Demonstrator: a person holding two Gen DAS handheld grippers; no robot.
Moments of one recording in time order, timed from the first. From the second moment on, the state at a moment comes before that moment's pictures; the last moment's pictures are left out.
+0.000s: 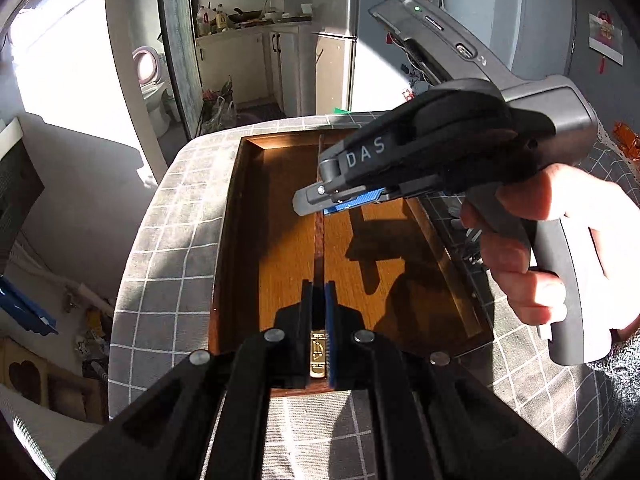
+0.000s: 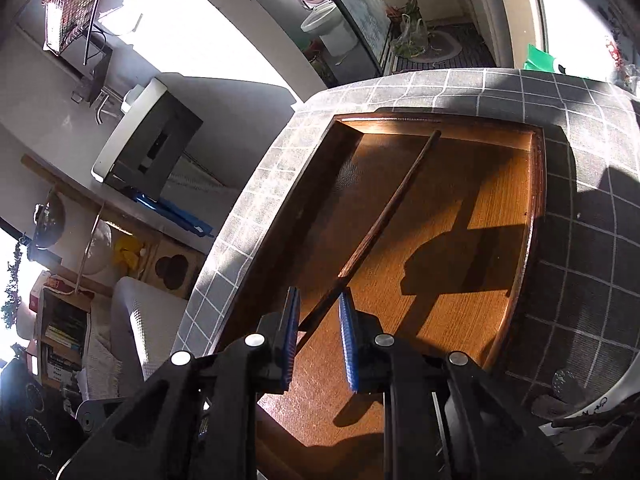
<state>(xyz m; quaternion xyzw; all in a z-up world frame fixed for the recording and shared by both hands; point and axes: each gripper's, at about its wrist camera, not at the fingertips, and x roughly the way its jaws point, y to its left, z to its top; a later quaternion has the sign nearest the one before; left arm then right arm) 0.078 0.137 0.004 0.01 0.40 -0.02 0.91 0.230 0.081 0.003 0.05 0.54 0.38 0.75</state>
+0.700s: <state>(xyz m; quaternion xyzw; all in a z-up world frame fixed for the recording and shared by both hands) 0.093 0.139 -0.010 0.05 0.40 -0.02 0.91 0.152 -0.224 0.064 0.11 0.46 0.25 0.85</state>
